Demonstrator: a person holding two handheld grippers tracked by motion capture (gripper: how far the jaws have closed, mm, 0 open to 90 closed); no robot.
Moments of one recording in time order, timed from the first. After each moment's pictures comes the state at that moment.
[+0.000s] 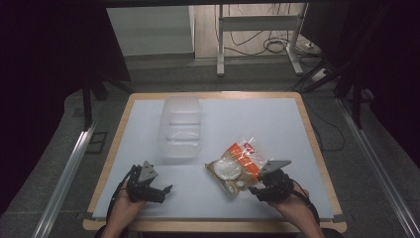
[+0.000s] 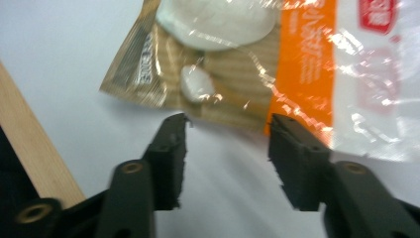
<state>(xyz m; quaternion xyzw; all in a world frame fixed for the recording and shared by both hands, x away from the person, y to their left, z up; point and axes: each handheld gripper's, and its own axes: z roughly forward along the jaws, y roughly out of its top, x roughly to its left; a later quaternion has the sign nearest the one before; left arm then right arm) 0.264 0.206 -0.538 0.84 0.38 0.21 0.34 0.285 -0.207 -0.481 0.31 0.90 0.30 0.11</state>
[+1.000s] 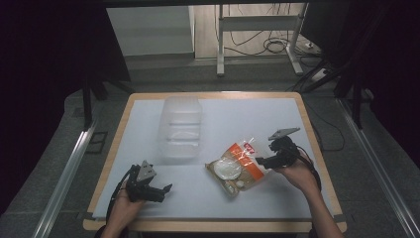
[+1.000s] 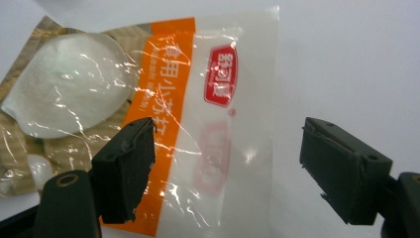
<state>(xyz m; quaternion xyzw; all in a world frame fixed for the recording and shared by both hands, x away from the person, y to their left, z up) 0.264 0.208 -0.538 0.83 0.39 0.21 0.35 0.379 -0.237 -0.473 0.35 0.87 0.31 0.12</state>
